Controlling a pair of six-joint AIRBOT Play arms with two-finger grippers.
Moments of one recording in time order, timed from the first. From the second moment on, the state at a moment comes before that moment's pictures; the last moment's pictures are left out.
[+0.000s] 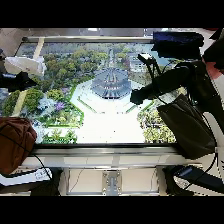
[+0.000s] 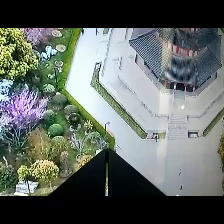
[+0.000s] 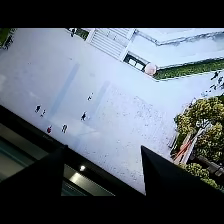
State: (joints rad) left arm 0.47 -1.38 1.46 0.90 -1.40 -1.20; right arm 0.41 -1.23 1.46 1.82 -1.39 -1.59
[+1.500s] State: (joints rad) left arm 0.47 -1.39 1.46 0.91 -1.04 -1.20; right arm 0.41 -1.23 1.46 1.82 -1.33 -1.59
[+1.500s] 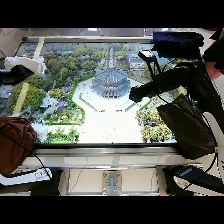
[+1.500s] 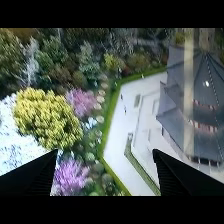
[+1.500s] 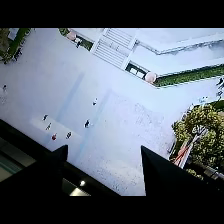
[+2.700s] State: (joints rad) left arm 0.46 -2.25 2.03 0.72 -0.34 -1.56; right arm 0.41 -1.23 1.46 1.83 -1.22 -1.43
